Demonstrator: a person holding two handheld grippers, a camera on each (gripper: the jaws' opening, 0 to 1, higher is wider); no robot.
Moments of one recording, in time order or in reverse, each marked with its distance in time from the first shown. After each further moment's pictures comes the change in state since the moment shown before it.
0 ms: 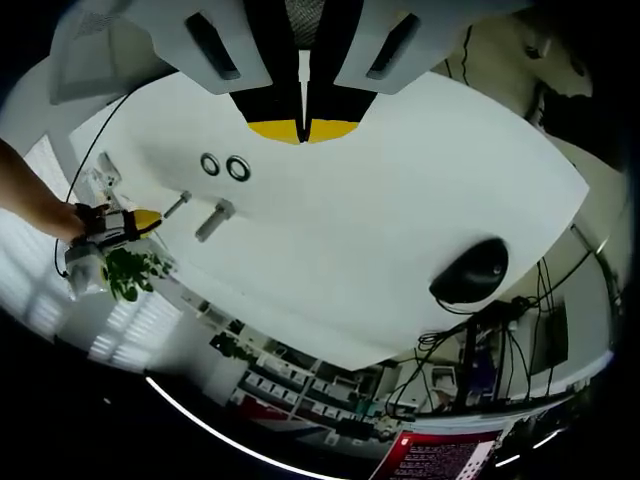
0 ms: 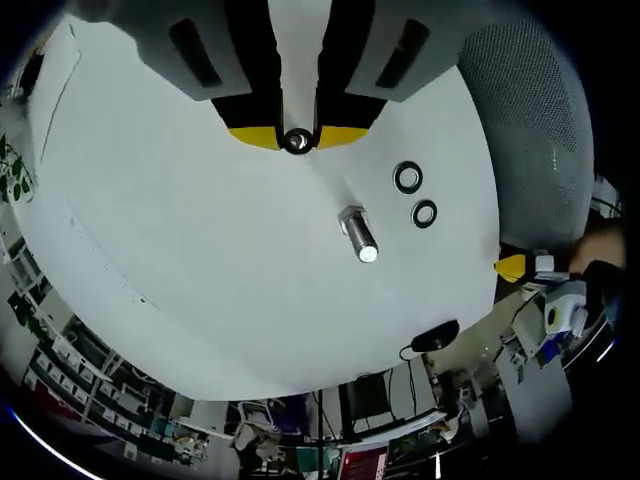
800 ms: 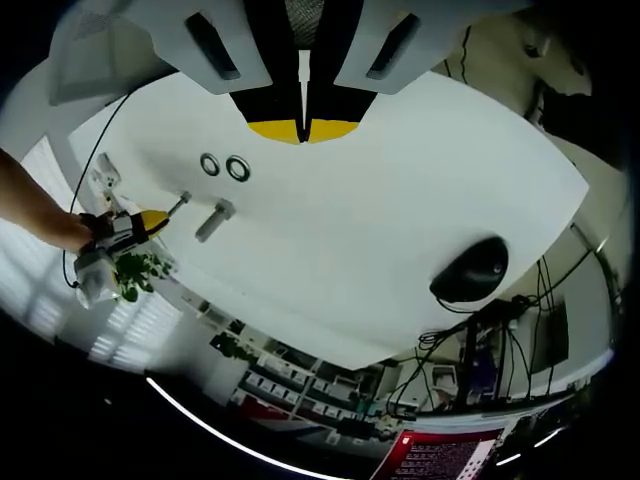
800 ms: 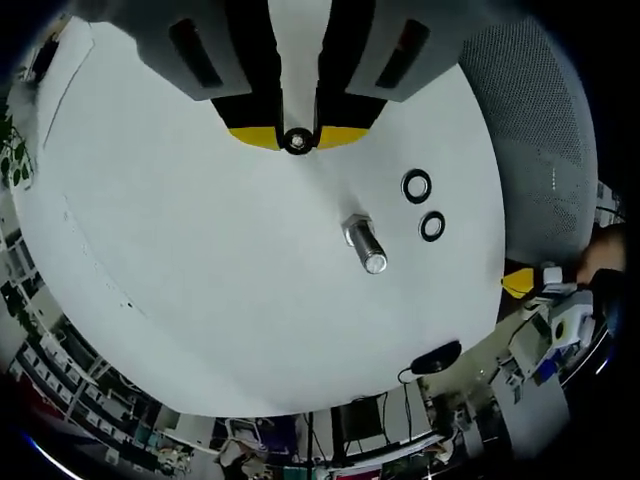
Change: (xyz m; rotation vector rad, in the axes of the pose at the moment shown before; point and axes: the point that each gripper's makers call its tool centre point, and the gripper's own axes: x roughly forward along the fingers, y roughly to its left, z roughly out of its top) left arm 0.000 0.000 0.000 0.005 -0.002 0.000; right arm 0.013 -0.007 -0.001 -0.031 0.082 0.011
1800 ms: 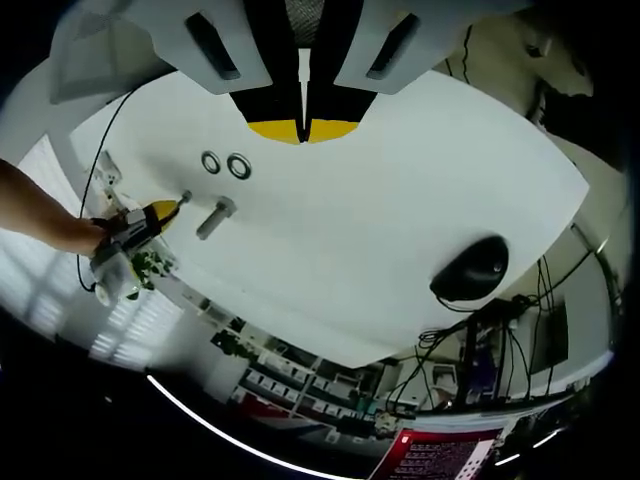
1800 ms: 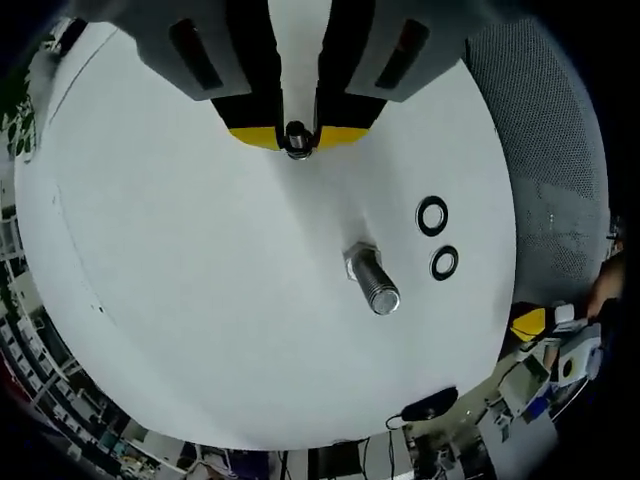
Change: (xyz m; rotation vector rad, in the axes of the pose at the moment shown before) left arm 0.000 0.000 0.002 -0.004 -0.011 -0.004; right arm 0.031 0.001 -0.016 -0.115 0.172 0.025
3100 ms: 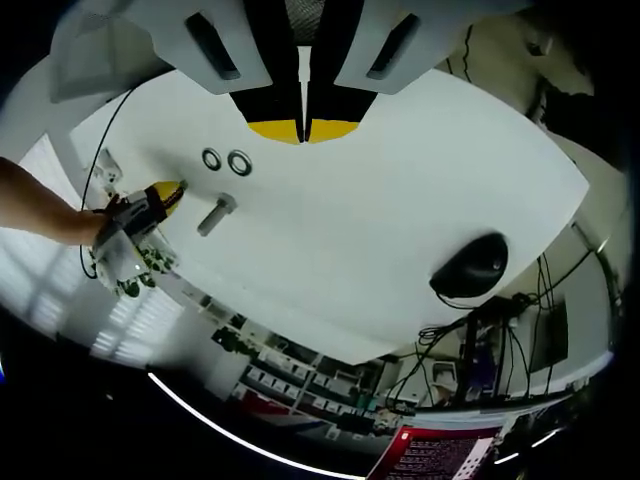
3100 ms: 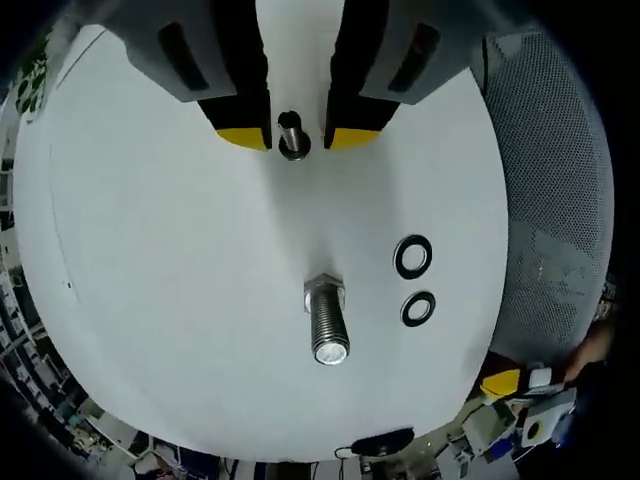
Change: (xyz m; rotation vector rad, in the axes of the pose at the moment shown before) left arm 0.000 -0.001 0.002 0.000 -0.014 -0.004; right arm 0.002 0.017 -0.020 -0.139 -0.005 0.058
